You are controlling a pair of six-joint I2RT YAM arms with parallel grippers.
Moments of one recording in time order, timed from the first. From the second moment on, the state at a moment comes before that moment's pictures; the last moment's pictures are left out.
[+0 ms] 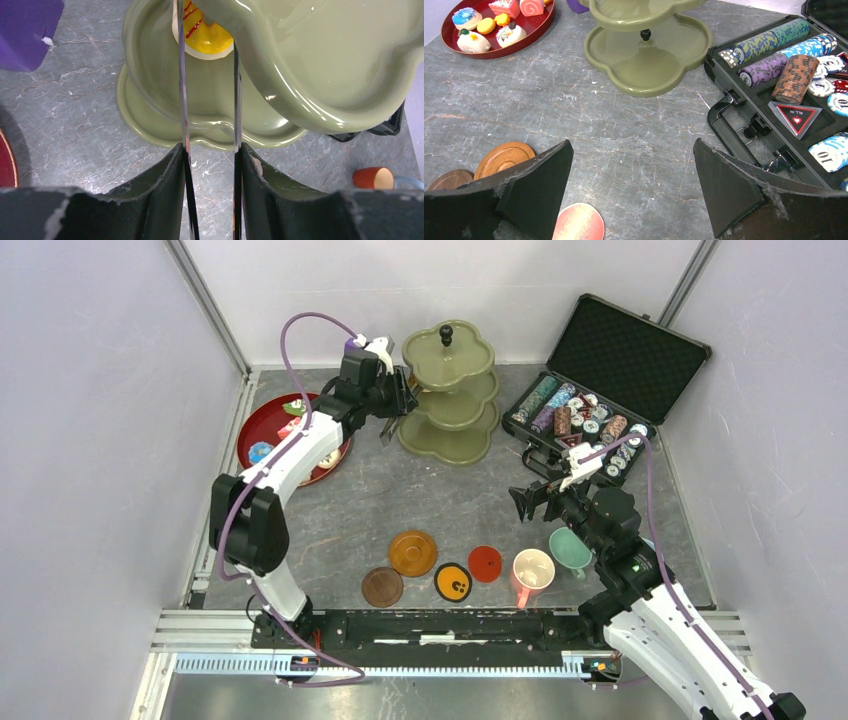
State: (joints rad) left arm -0.40 1.72 1.47 -0.28 0.14 -0.38; right arm 0.49 0.56 0.53 -0.14 0.01 0.10
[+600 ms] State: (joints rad) left arm -0.41 1.78 1.52 -0.27 0.13 -0.39; right arm 0.49 0.56 0.53 -0.14 0.01 0.10
